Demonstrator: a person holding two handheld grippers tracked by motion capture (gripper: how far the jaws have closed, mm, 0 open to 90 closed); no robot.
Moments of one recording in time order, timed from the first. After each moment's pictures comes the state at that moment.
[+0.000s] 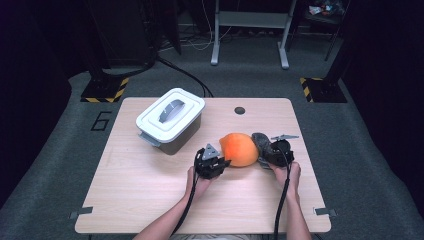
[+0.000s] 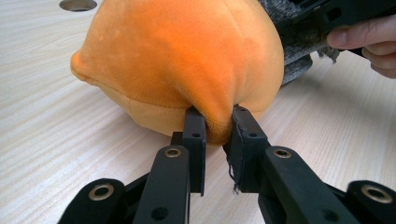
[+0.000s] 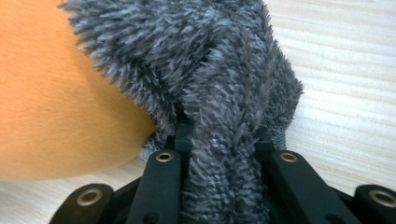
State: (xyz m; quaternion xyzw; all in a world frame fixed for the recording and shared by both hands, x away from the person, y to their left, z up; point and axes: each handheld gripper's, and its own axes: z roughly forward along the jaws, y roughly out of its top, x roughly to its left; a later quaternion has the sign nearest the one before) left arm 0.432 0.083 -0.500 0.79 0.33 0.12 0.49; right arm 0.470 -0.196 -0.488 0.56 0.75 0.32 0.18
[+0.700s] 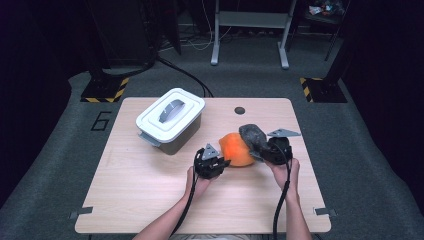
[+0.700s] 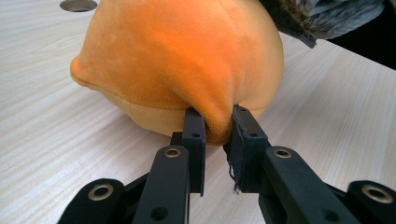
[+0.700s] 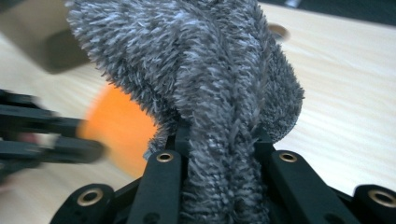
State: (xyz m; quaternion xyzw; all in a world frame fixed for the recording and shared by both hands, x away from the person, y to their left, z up) left arm 0.432 0.083 -0.500 0.80 0.33 0.12 0.49; right arm 0.436 -0.164 -0.421 0.47 0.76 0.40 0.20
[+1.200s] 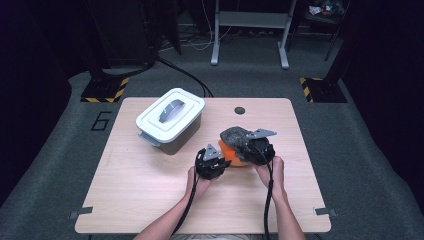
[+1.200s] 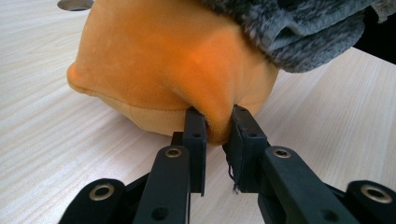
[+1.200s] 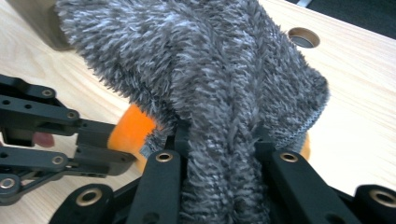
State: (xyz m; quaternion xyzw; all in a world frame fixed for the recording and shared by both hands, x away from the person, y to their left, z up) left arm 0.431 0.080 -0.500 0.80 0.33 0.13 0.49; right arm 0.440 -0.119 -0.427 0.43 0.80 0.36 0.22
